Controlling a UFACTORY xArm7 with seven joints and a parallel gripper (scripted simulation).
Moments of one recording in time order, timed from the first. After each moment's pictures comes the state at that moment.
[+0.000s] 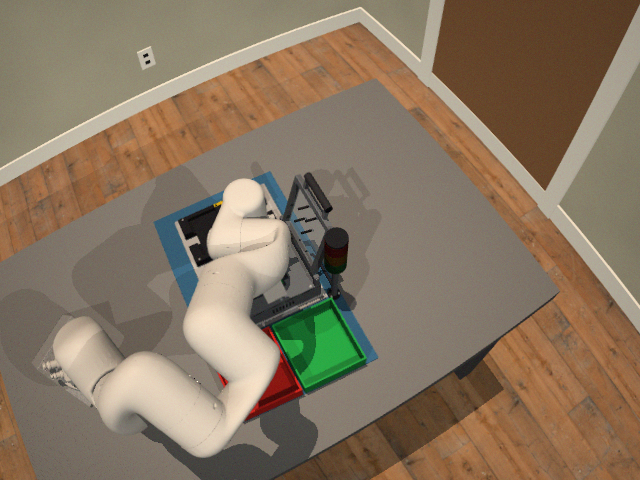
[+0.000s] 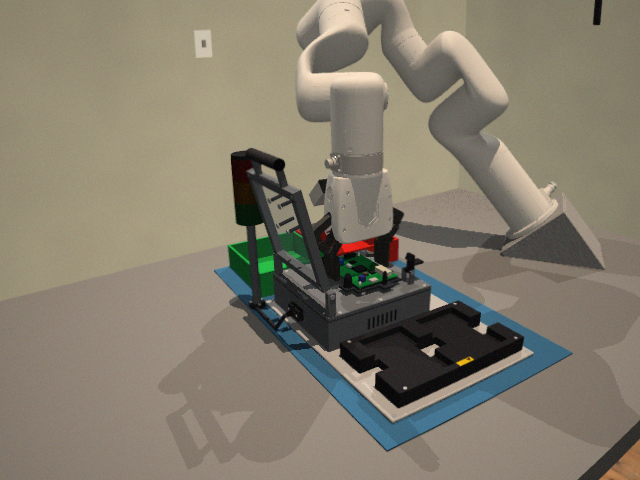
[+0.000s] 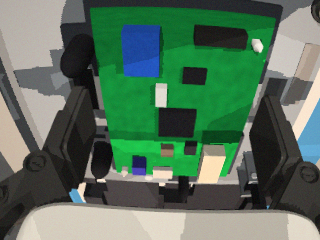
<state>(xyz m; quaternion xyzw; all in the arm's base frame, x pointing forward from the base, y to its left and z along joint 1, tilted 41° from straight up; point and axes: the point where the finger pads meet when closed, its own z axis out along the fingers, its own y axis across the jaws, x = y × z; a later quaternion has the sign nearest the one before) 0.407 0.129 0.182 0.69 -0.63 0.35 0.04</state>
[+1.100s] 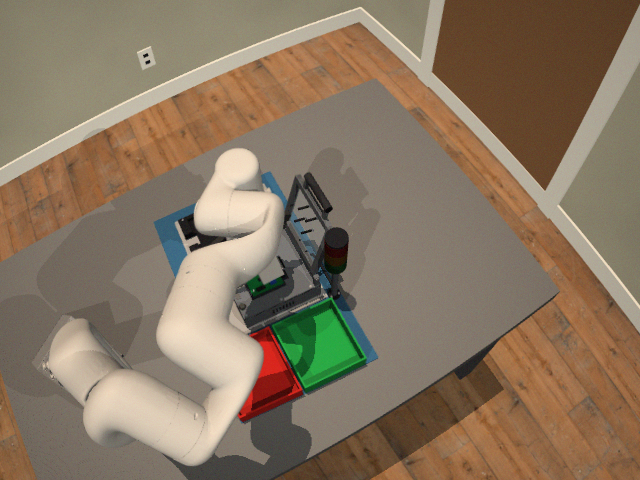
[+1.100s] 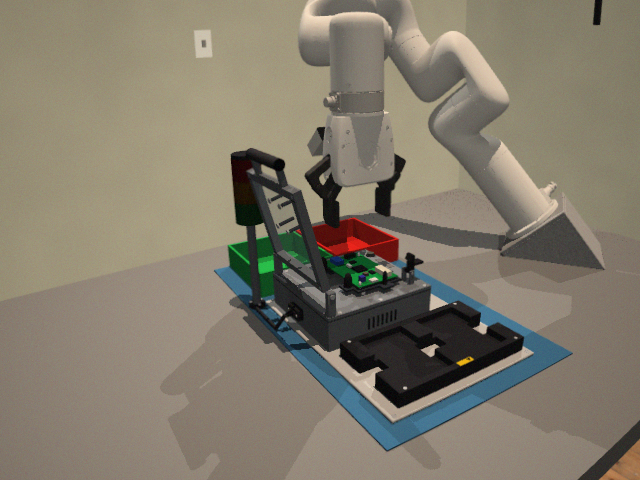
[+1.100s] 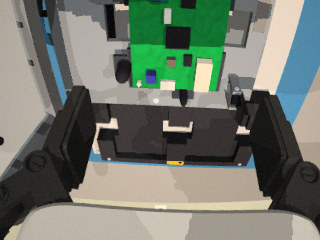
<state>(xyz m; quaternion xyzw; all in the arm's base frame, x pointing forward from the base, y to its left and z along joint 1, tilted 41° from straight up) 0.370 0.173 0.246 0.70 -0.62 0.35 0.04</state>
